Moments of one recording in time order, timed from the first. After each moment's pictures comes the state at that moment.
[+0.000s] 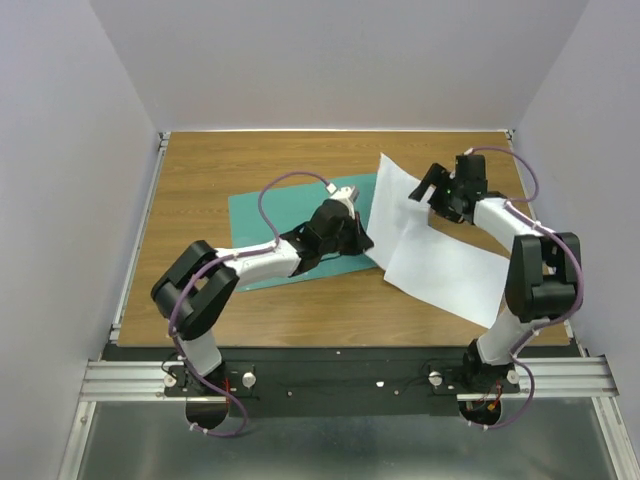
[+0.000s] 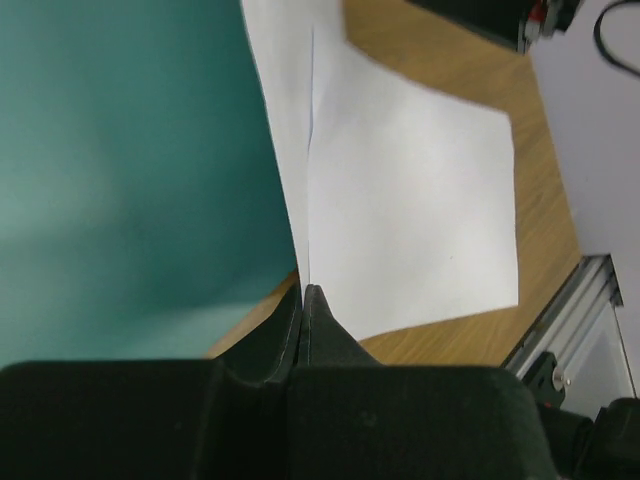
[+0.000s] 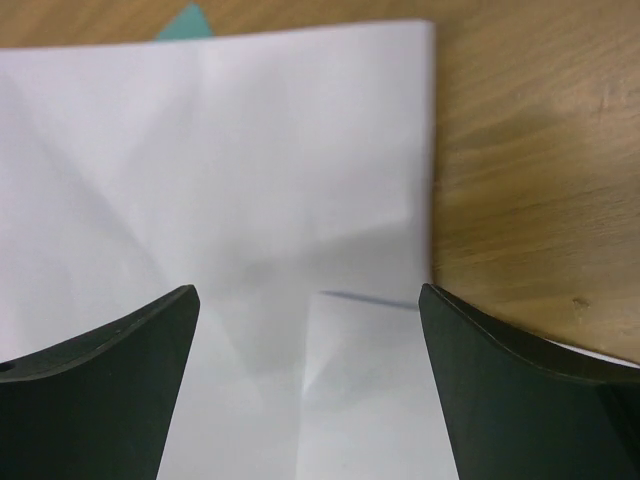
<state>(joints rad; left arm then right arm) -0.81 1.76 1.00 0.25 0.13 -0.74 0.06 1.74 1.11 -0.17 -0.13 0.57</state>
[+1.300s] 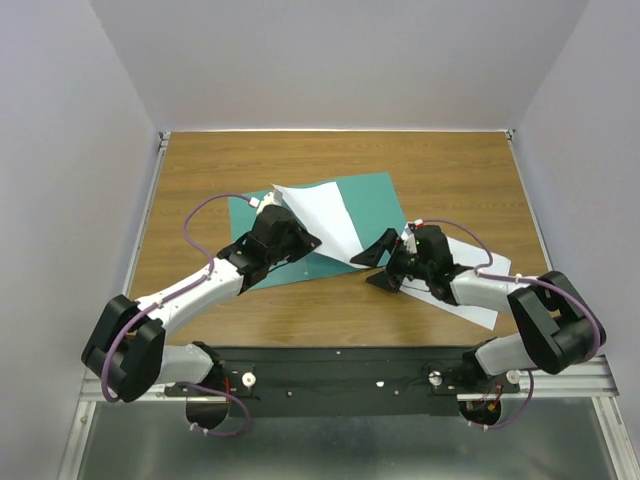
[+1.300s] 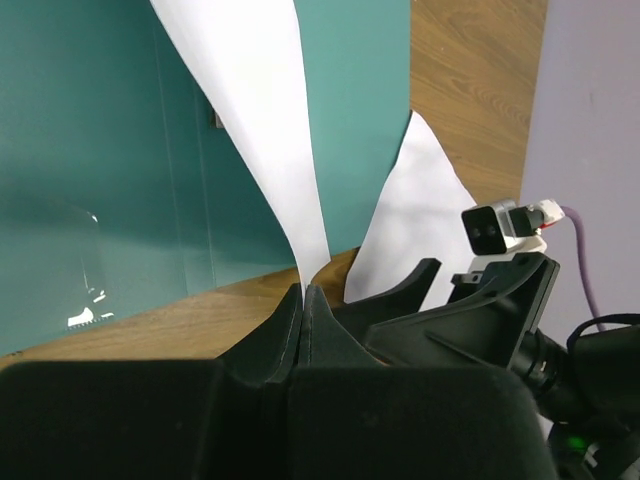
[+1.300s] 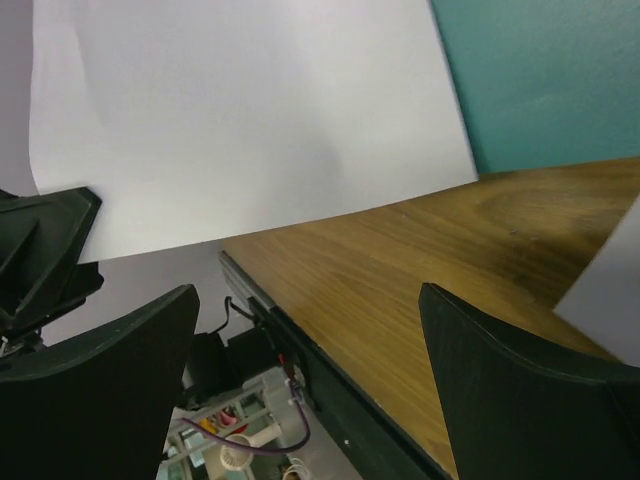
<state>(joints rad) -0.64 1.27 0.75 -0.03 -0.03 -1.05 0.45 1.42 0.45 0.38 -0.48 1.15</state>
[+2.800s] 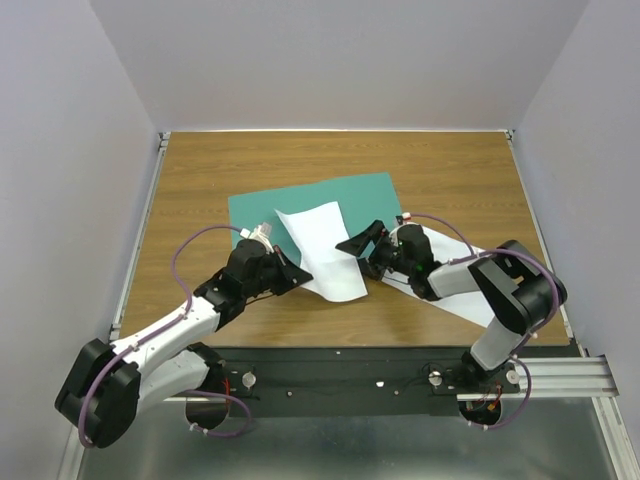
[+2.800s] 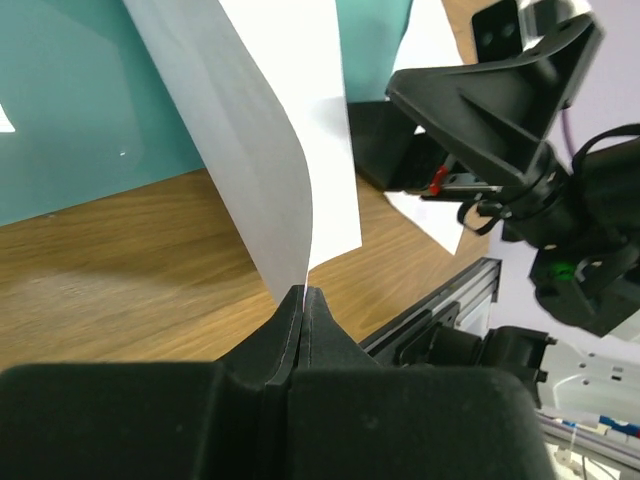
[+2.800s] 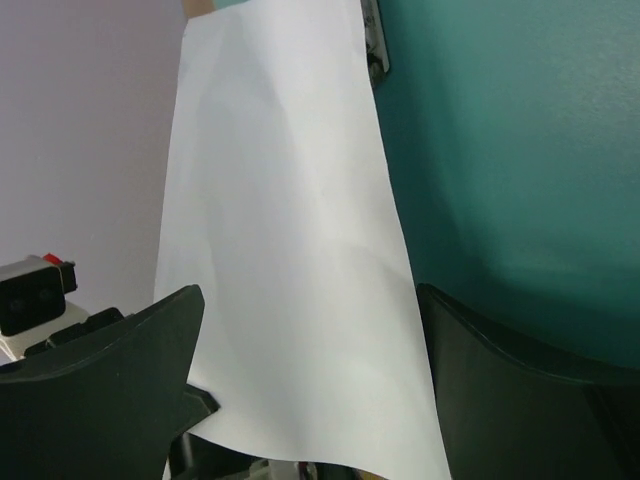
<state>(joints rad) -0.61 1.00 0.42 0.06 0.21 -1.05 0.56 1.68 0.50 0.77 -0.30 1.26</state>
